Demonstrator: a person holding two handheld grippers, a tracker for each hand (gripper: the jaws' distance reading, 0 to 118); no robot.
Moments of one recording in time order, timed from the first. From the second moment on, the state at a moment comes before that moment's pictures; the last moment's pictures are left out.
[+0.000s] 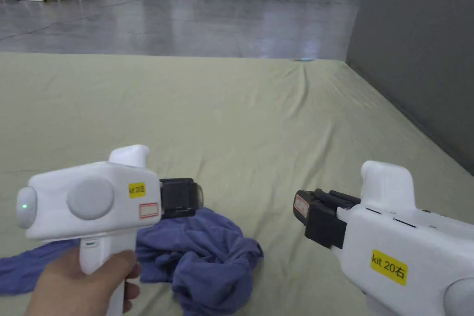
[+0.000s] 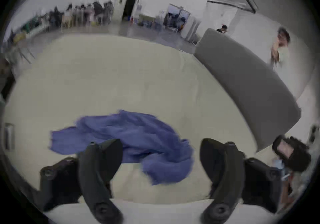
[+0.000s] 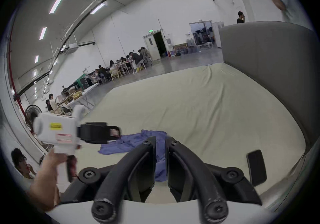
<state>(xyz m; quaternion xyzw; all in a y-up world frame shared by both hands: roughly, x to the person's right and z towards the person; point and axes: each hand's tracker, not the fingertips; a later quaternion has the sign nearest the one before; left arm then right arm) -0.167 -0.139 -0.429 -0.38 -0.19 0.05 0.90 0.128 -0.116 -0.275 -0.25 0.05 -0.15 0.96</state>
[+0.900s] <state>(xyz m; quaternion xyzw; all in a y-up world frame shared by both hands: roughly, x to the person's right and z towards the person) -0.219 -0.329 -0.620 -0.56 -0.02 0.03 0.83 0.109 -0.207 -0.306 -0.40 0.03 -0.16 0.90</state>
